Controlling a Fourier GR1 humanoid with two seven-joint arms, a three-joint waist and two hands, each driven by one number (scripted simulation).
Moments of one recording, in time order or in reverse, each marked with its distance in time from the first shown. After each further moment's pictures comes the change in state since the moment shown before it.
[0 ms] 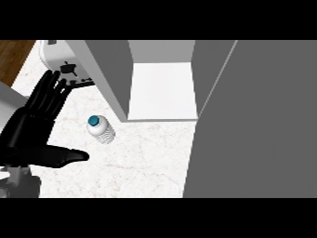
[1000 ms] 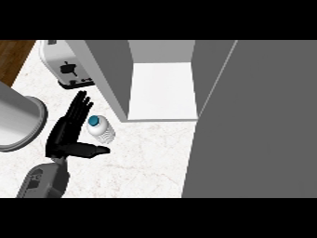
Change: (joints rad) left arm -0.098 -0.023 0.032 0.668 -0.148 -0.093 -0.483; right arm -0.087 -0.037 0.022 0.001 0.012 -0.057 0.059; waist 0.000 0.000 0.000
